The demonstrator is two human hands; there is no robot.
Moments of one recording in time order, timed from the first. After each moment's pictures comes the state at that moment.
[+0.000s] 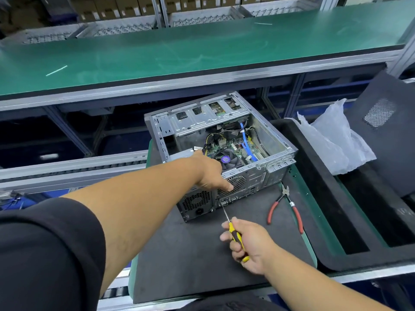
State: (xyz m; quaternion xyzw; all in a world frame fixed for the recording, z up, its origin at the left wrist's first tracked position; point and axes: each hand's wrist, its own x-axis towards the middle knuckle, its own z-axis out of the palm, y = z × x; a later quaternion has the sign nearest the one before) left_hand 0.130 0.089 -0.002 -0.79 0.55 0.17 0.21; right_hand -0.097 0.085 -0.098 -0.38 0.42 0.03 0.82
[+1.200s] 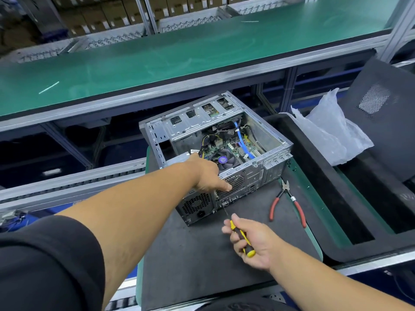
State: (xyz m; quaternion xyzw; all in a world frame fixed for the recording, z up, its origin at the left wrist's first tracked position) left_hand 0.127 0.090 0.003 -0.77 0.57 0.16 0.23; right_hand -0.095 0.082 -0.088 -0.25 0.39 0.03 0.89
